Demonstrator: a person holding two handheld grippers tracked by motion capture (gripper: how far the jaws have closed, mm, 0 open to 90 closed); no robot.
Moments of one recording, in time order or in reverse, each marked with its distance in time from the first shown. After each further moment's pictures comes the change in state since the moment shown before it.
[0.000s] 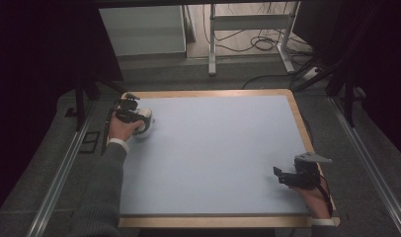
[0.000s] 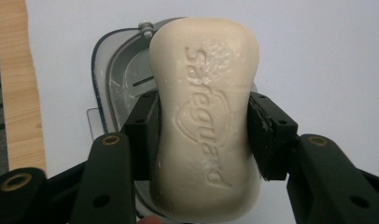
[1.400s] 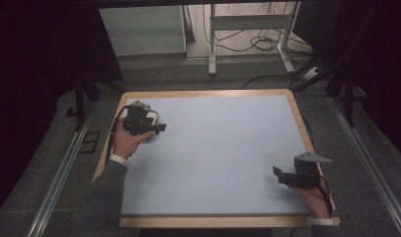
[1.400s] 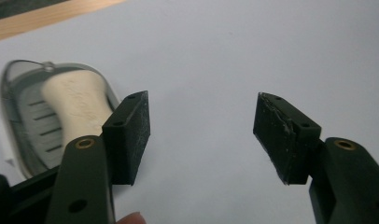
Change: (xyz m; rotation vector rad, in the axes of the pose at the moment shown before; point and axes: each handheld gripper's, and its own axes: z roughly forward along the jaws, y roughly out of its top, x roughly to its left) left arm -0.069 -0.038 -0.060 -0.201 -0.243 0.206; right arm 0.001 0.001 0.000 -0.008 0.004 -0.003
